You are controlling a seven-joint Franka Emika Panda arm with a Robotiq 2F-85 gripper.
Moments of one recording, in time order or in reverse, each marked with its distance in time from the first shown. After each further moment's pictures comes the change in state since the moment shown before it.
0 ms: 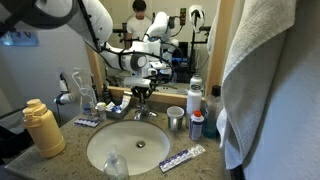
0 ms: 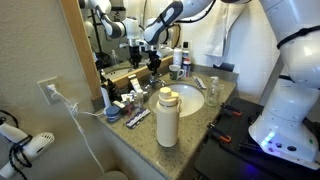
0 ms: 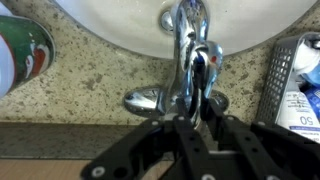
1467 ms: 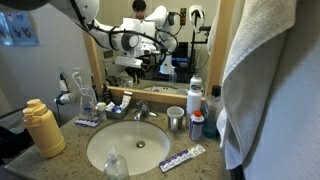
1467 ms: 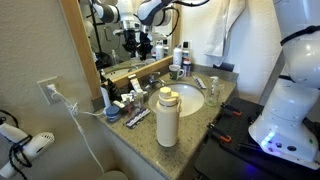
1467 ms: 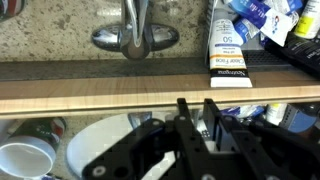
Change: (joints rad) arm 0.006 -0.124 0.064 0.042 0.056 0.016 0.075
